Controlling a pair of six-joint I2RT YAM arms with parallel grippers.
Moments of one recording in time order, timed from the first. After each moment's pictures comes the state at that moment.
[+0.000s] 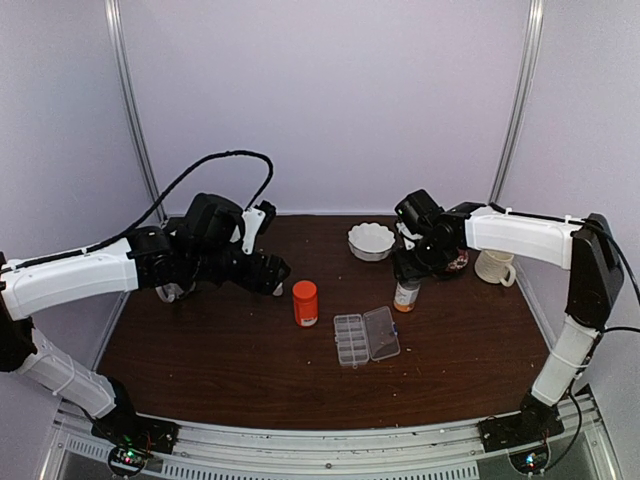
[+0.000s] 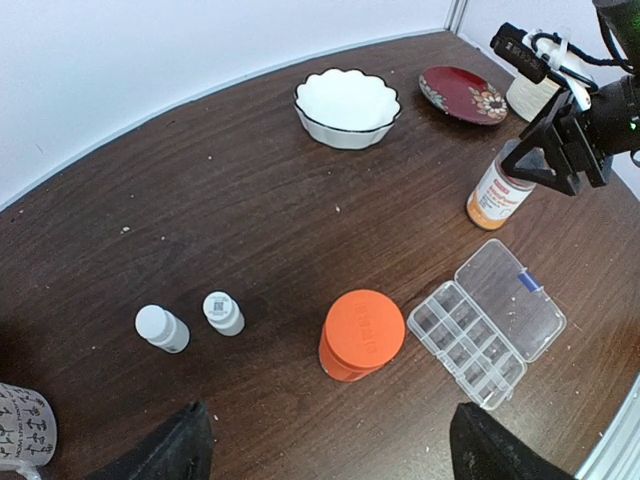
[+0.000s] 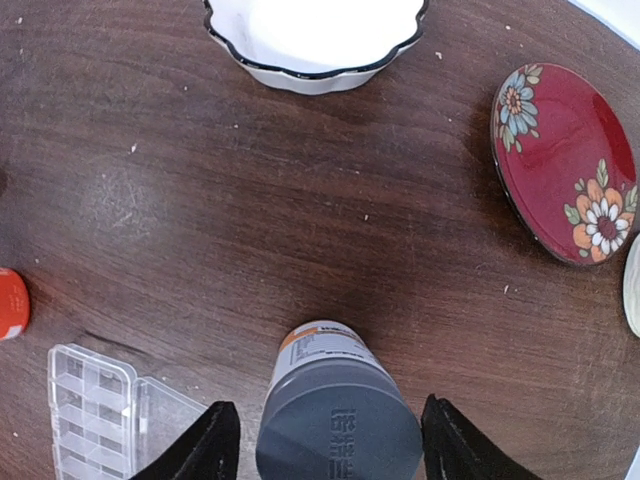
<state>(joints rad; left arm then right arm) -0.88 1.36 1.11 -0.39 -0.18 -0.23 0.60 1.74 1.35 -0.68 0.22 0.29</state>
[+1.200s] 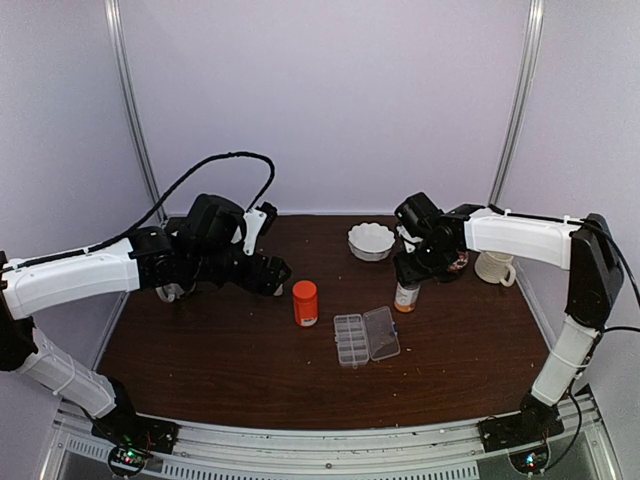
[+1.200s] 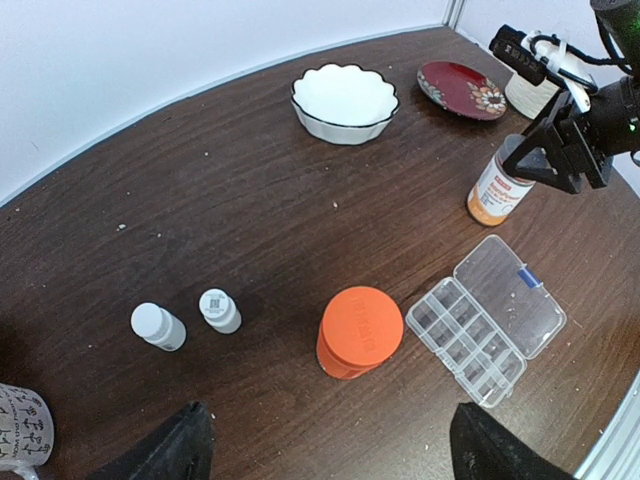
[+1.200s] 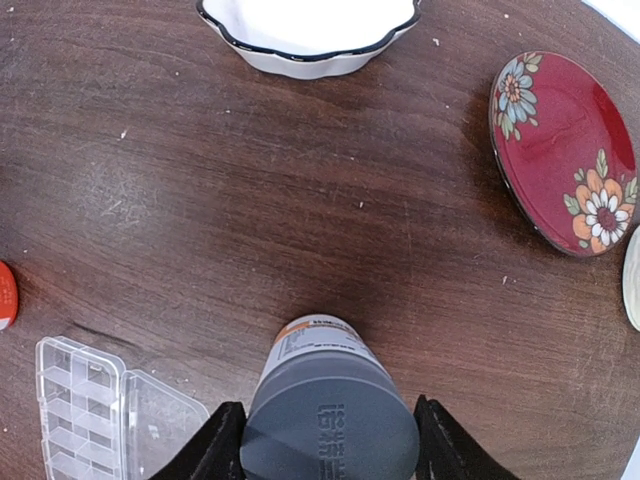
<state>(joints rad) -0.88 1.37 1.11 -0.39 -0.17 -0.23 0.60 1.74 1.33 -0.69 0.23 0.28</state>
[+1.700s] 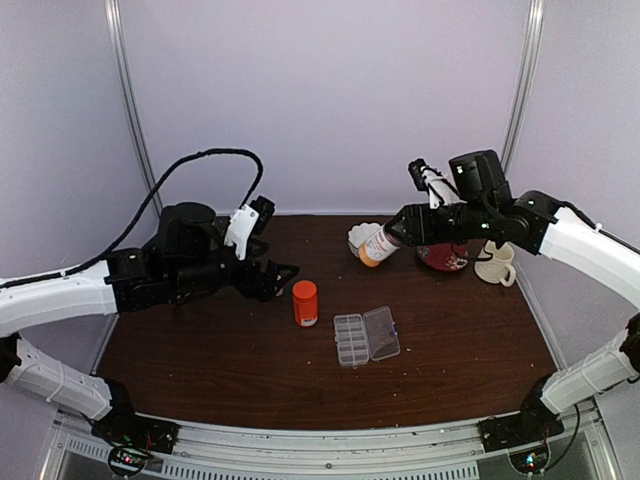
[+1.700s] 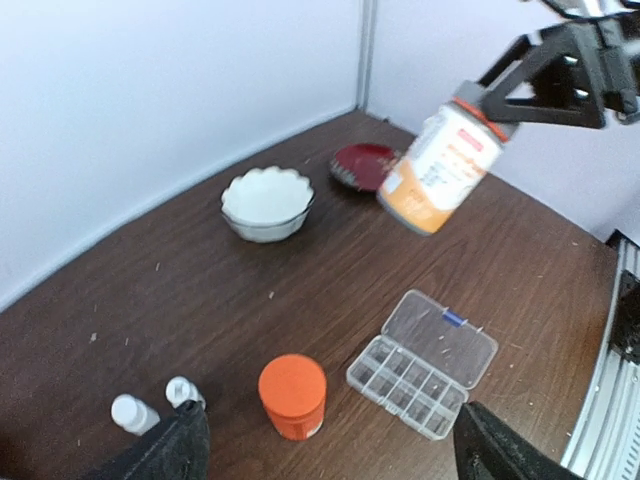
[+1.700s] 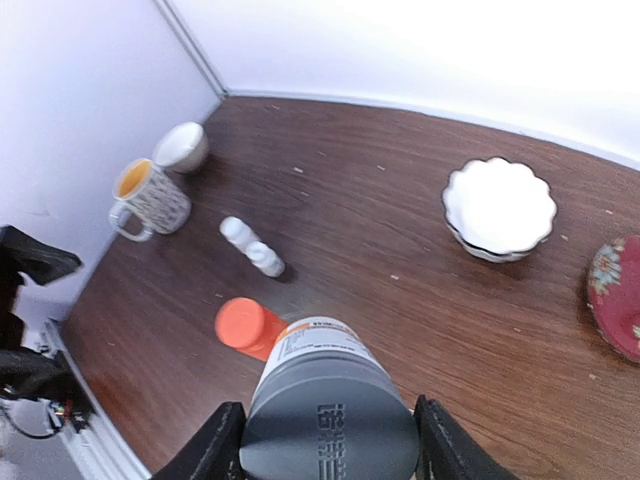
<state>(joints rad) -0.93 1.24 0.98 -0.15 -0.09 -0.12 0.67 1.34 1.30 -0.54 -0.02 0.32</state>
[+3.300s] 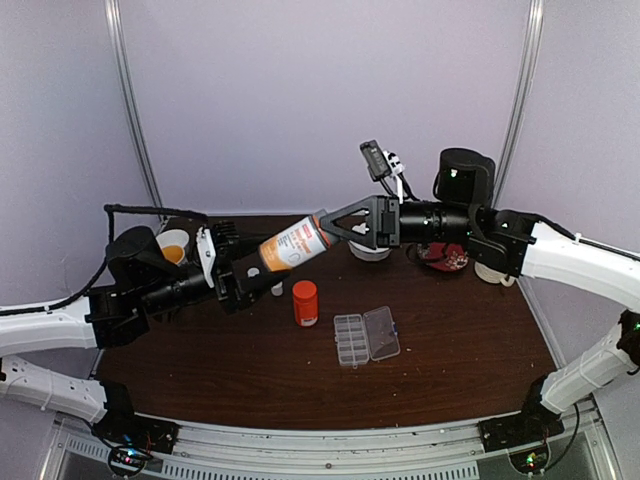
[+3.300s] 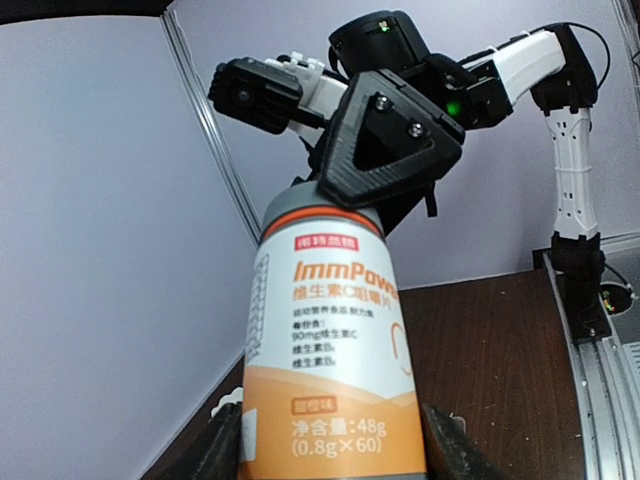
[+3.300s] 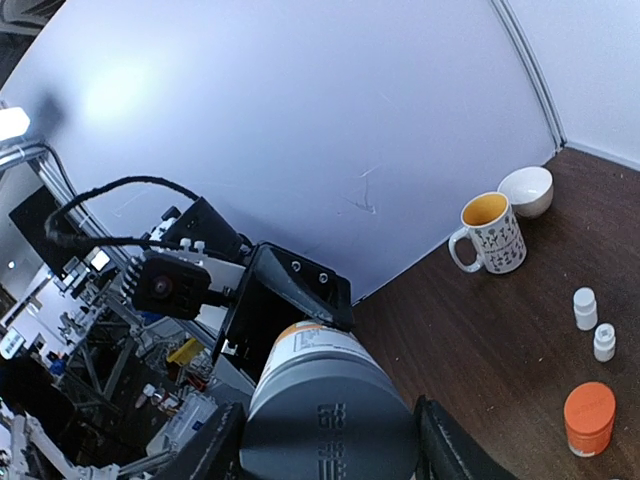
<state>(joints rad) -0.99 1.00 0.68 0.43 0.21 0.38 0.88 1.37 1.23 0.08 -0.59 0.58</state>
